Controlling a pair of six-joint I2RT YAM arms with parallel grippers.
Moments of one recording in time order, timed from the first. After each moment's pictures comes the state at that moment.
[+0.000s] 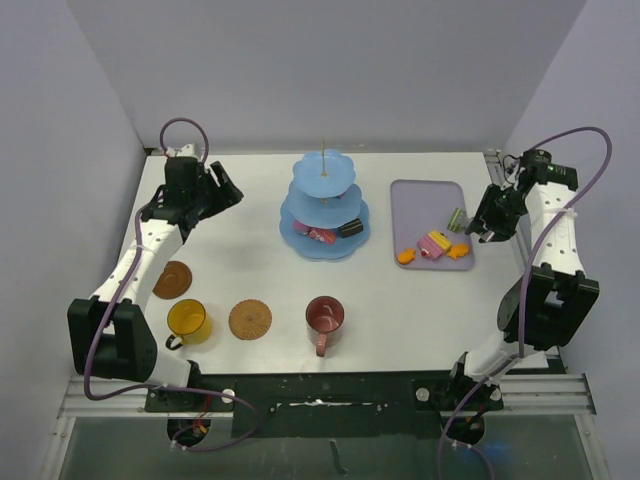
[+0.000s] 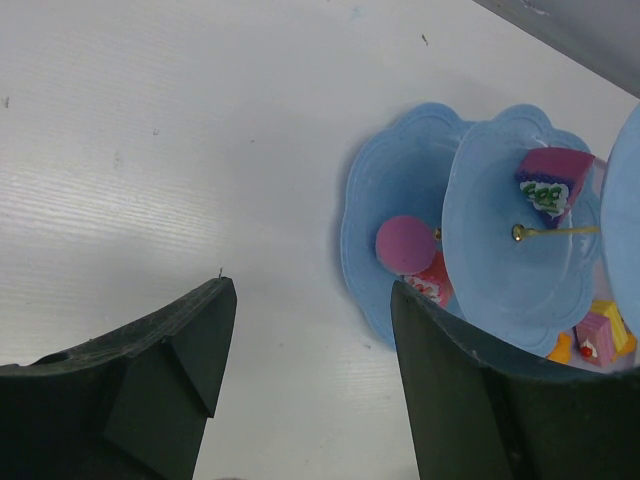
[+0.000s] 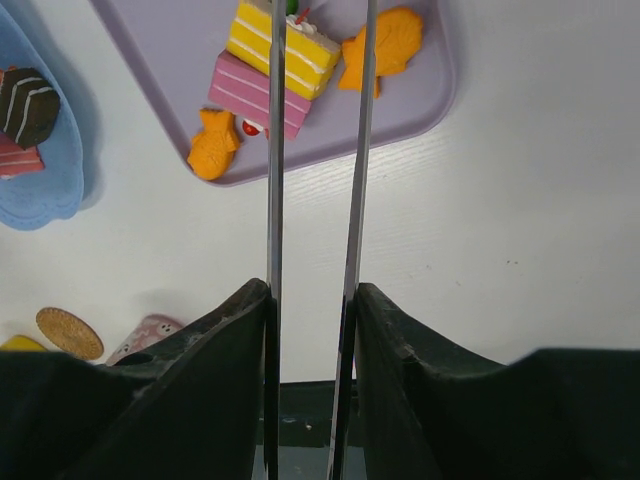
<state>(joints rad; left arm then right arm) -0.13 1.44 1.18 -0.34 0.06 -0.57 -0.29 1.64 1.60 -1.25 -0.22 0.21</state>
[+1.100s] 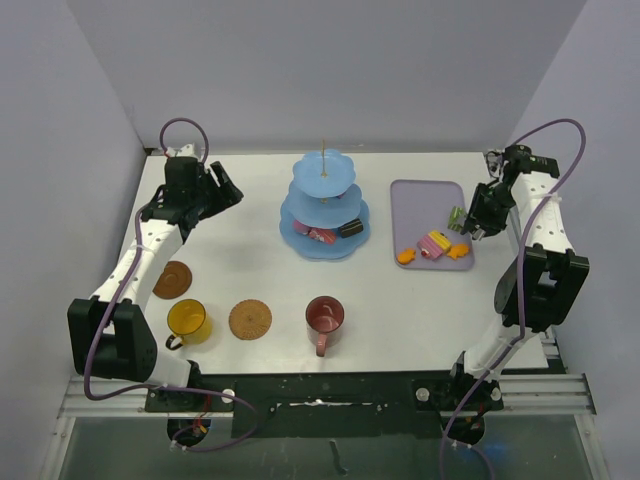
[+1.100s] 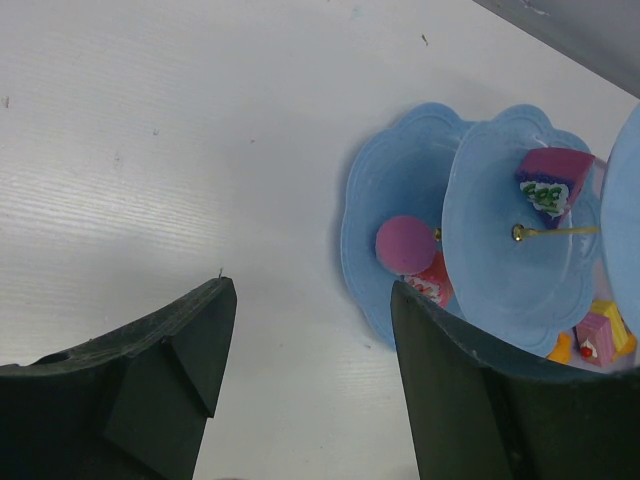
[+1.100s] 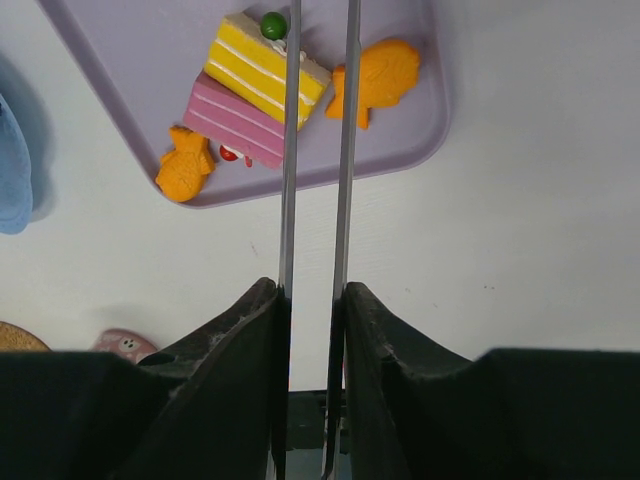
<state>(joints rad) -0.13 1.44 1.18 -0.34 0.06 -0.57 -0.22 1.77 1.67 -1.24 -0.14 0.17</state>
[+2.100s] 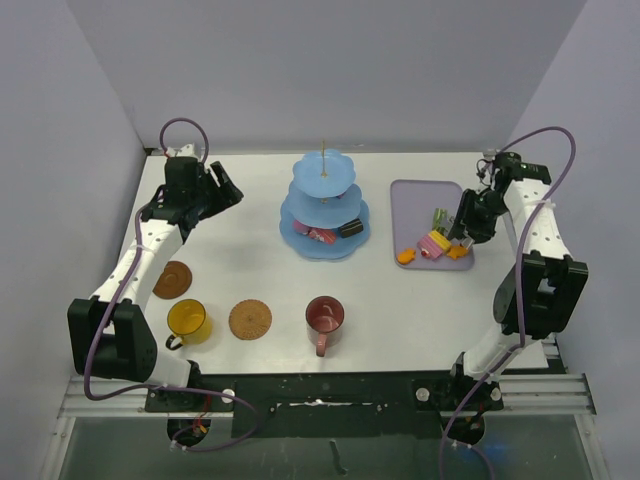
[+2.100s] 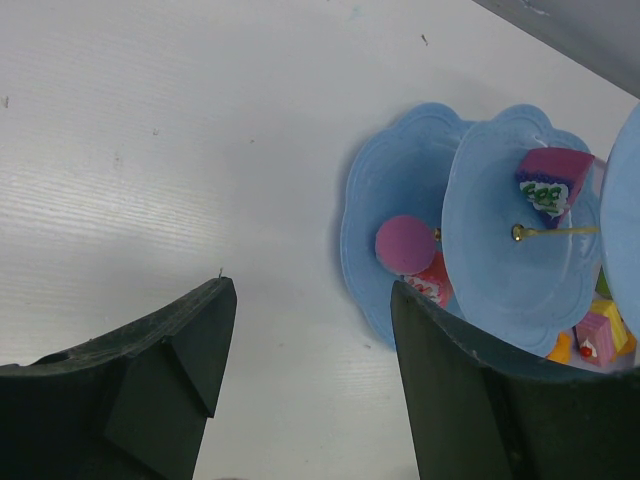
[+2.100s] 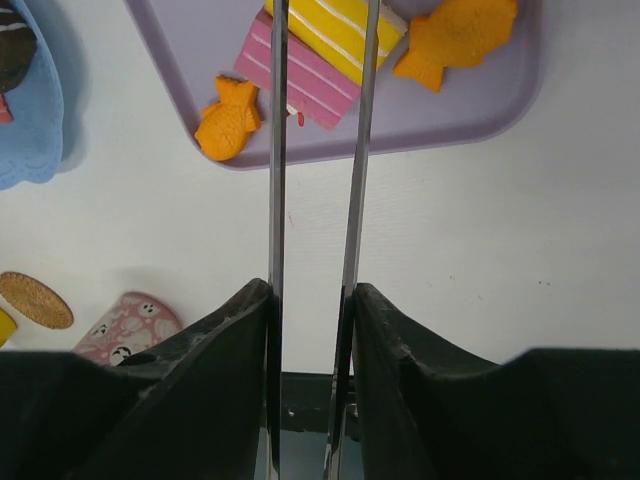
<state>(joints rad) -0.13 1.44 1.18 -0.34 0.07 -0.57 -0.19 1.71 1.57 -1.22 -0.23 0.18</state>
